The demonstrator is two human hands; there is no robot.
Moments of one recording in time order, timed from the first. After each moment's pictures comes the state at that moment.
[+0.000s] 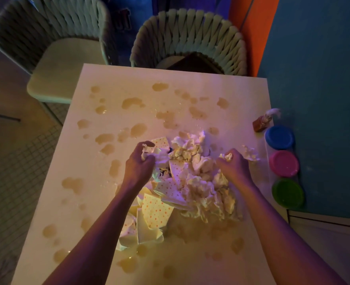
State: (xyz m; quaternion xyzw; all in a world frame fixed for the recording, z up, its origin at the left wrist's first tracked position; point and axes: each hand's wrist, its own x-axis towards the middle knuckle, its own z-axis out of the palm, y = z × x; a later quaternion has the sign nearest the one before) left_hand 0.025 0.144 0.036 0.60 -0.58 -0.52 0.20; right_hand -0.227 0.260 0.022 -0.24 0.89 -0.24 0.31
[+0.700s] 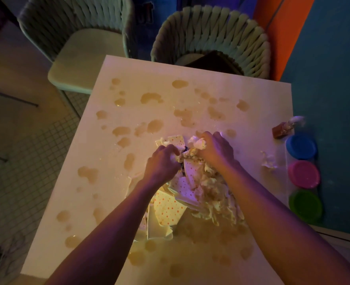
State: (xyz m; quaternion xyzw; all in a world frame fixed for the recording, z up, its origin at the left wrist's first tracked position) left_hand 0.014 0.138 0.026 0.57 -0.72 -0.39 0.02; right_hand -0.171 0.166 0.029 -0.49 0.83 -0.04 0.26
